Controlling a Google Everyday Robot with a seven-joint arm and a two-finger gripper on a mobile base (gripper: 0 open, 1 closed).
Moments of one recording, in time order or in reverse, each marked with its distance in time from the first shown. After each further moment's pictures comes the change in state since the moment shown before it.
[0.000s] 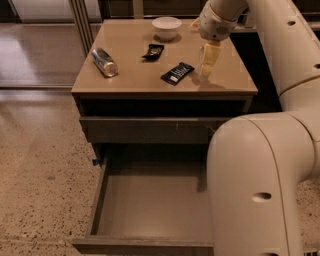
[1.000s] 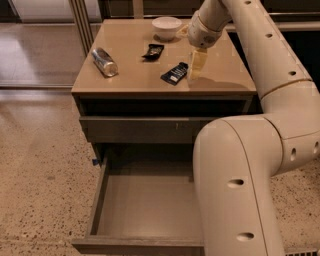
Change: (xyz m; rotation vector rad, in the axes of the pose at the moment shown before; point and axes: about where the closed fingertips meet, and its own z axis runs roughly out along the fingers) arm -0.008 -0.028 0.047 0.029 -0.054 -0.052
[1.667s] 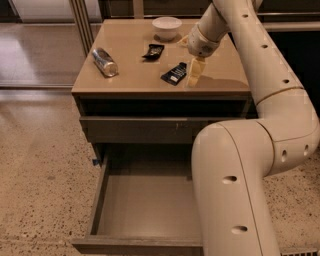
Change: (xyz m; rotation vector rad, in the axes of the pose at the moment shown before) arm 0.014 0.006 0.029 -0.034 -0.043 0.073
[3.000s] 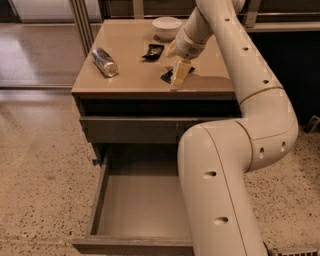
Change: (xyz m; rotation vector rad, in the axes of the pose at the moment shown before) arm -0.023 -0.014 0.031 -0.011 -0.002 -0.020
